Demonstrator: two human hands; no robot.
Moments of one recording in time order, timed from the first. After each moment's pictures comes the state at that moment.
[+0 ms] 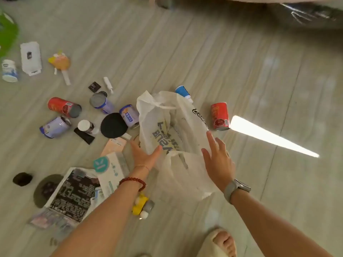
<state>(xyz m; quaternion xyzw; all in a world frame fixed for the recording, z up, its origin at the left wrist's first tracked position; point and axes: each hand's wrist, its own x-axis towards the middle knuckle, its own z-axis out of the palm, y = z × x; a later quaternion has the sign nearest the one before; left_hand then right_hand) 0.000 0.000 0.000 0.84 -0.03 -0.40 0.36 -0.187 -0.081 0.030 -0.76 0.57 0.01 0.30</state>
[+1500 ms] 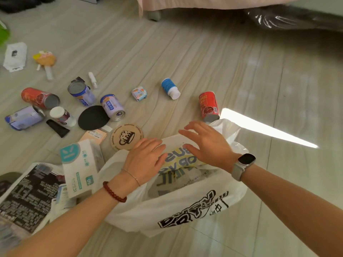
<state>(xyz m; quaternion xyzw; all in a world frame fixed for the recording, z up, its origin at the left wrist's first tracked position) -0.058 0.041 -0.057 0.71 -0.69 -0.04 0.11 -0.224 -0.093 -0.035 -0.96 0.22 -0.11 0.10</state>
